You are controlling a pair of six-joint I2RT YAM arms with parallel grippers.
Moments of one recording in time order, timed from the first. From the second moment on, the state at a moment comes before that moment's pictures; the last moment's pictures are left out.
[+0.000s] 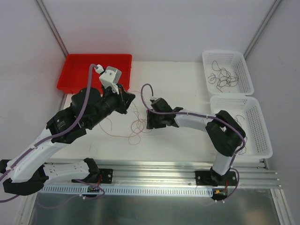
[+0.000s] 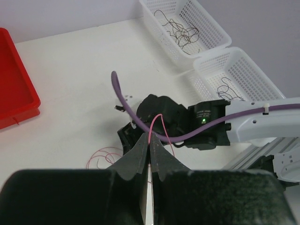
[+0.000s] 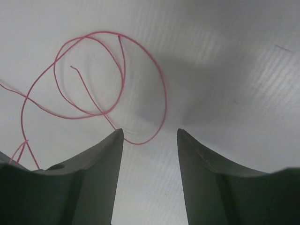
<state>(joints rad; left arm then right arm) -0.97 0.98 1.43 -0.64 -0.33 -0.31 0.81 1.76 1.04 -0.22 -0.07 0.58</state>
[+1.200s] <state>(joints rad) -0.51 0.93 1.40 -0.77 -0.71 -0.14 0.58 1.49 0.92 -0.50 0.36 0.60</state>
